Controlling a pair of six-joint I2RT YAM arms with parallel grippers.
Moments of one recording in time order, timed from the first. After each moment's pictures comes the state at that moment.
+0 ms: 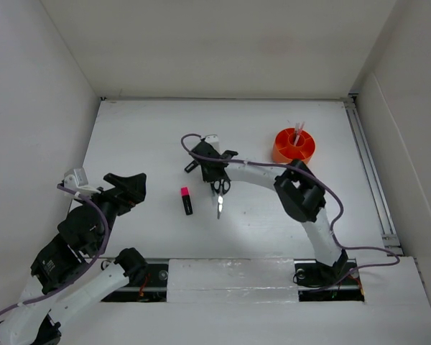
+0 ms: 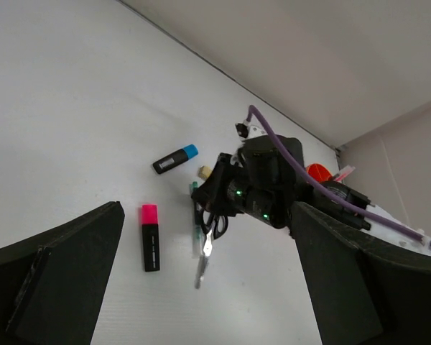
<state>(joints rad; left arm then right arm) -0.80 0.31 0.92 -0.80 -0.71 -0.81 0.89 2.24 1.75 -0.49 0.42 0.60</state>
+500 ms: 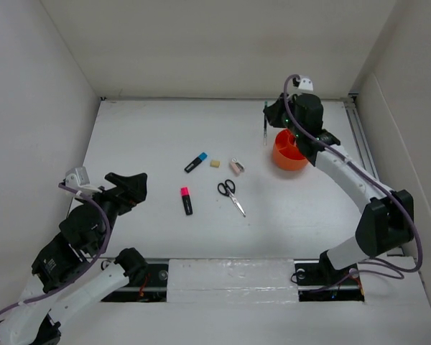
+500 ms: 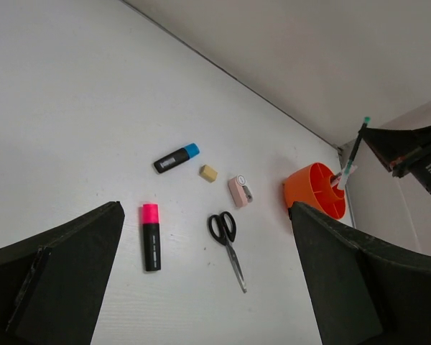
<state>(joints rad) -0.80 0.32 0.92 -0.80 -0.71 -0.81 0.39 1.52 1.27 0.01 0.01 0.40</state>
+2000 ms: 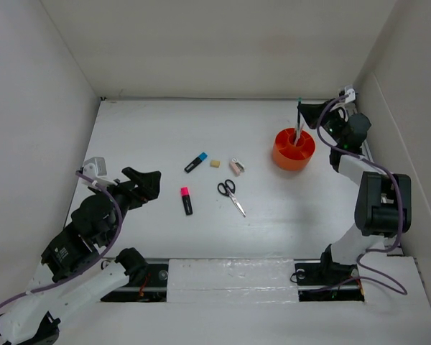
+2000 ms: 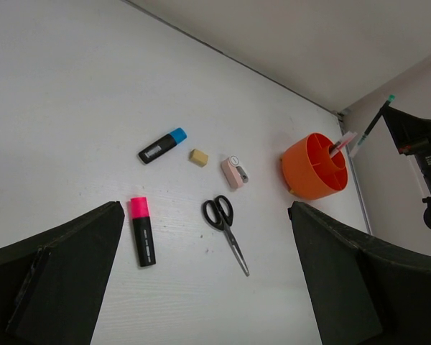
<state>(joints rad) -0.80 0.41 0.92 -0.72 -0.61 -0.73 -0.11 1.65 0.95 0.95 -0.70 0.40</state>
